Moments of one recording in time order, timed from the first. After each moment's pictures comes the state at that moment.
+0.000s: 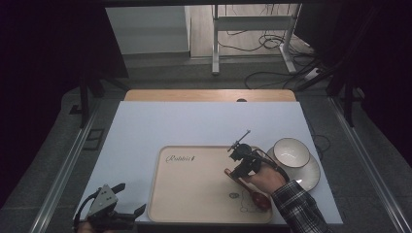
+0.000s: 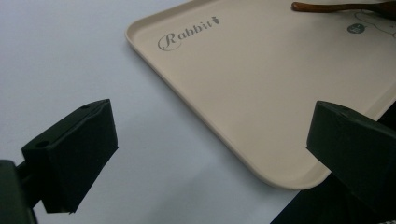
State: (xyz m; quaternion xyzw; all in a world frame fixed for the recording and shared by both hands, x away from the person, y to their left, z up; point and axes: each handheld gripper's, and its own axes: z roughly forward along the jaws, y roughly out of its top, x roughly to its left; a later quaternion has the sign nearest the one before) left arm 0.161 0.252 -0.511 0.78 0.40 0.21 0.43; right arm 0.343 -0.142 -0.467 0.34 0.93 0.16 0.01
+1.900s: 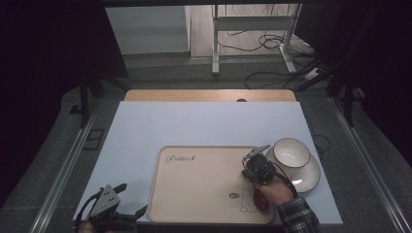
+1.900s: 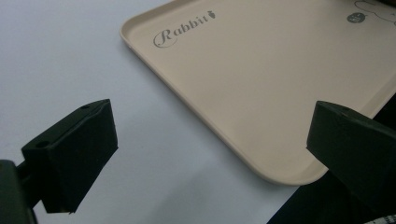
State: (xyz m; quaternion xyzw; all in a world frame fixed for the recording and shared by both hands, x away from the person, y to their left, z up) left arm 0.161 0.248 -0.511 0.79 0.39 0.21 0.42; right arm 0.328 -0.189 -0.503 0.35 0.90 0.25 0.09
